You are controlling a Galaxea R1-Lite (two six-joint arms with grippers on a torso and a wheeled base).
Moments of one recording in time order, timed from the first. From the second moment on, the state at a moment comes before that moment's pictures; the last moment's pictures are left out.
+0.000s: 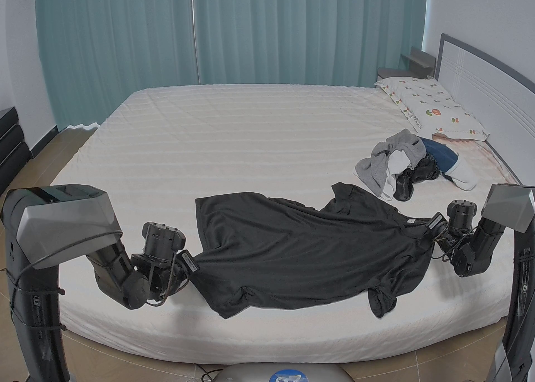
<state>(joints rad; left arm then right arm) -0.33 2.28 -0.72 -0.81 0.22 -0.86 -0.08 2.44 -0.83 -1.22 -0.25 0.72</state>
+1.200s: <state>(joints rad) -0.07 2.07 -0.80 -0.75 0.16 -0.83 -0.02 2.42 -0.81 -1.30 -0.16 0.73</state>
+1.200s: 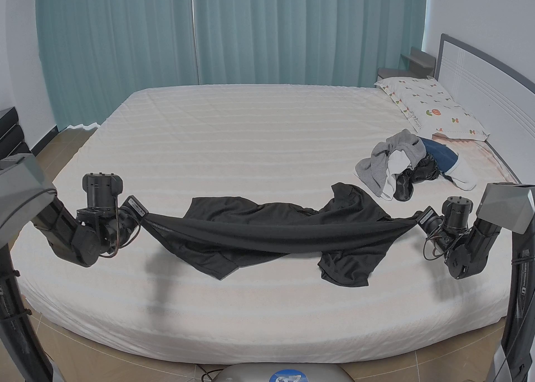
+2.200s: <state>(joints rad) -0.11 2.39 -0.89 -0.91 0.14 -1.05 0.12 2.32 -0.48 -1.39 0.15 0.66</state>
